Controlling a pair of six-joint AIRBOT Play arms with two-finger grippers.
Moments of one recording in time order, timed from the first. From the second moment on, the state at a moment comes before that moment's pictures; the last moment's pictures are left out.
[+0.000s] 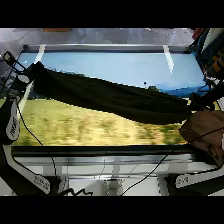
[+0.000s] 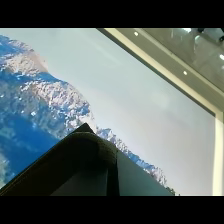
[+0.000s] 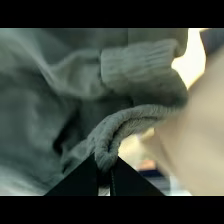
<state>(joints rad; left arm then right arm) 0.23 -1.89 1.67 0.91 -0.15 -1.38 -0.46 -1.68 1.69 -1.32 1.62 1.53</state>
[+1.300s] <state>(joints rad) 0.13 -1.96 1.74 0.91 0.11 -1.41 -0.40 -1.89 1.98 -1.26 0.94 1.89</state>
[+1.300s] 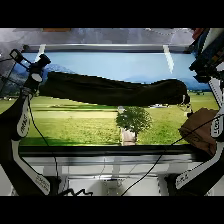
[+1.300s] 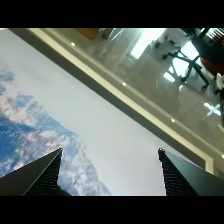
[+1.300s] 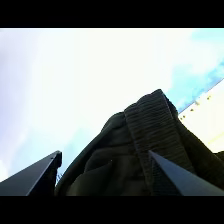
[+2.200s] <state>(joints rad) 0.35 -1.53 1.39 1.15 -0.75 -1.60 -0.40 -1.82 1.98 -1.36 1.18 1.51</state>
